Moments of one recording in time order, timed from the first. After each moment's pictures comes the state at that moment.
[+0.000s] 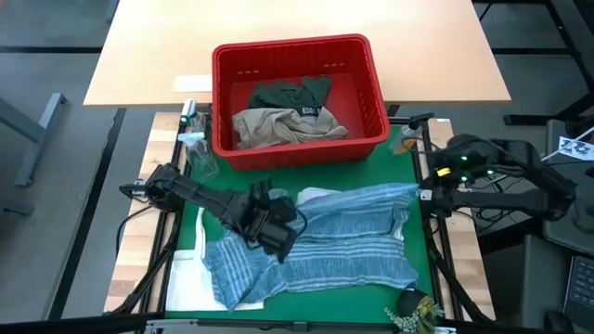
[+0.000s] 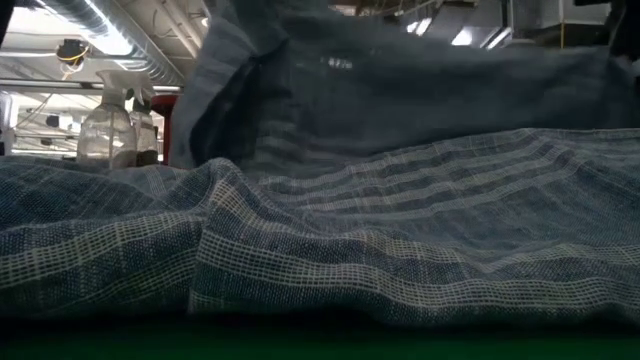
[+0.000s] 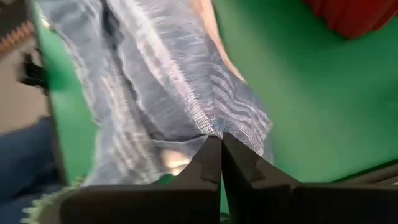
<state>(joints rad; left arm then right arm) -0.40 1.97 2.16 -1.57 -0.55 -0.62 -0.26 0.61 1.08 -1.45 -0.21 0.25</state>
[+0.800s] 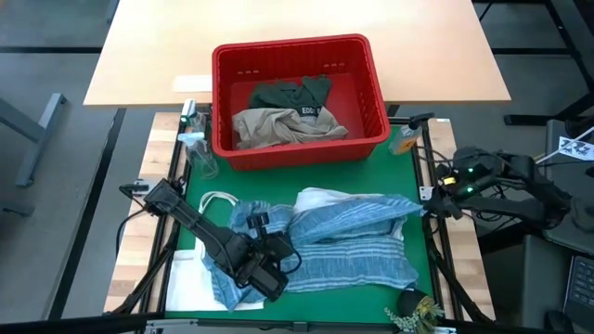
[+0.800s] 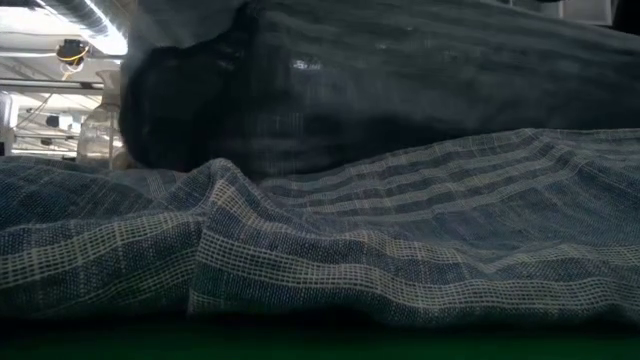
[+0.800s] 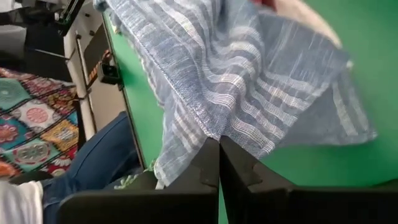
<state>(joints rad) -0.58 2.05 2.16 -1.50 -0.55 -0.83 -0.26 0.37 0.87 -1.41 -0.50 0.51</state>
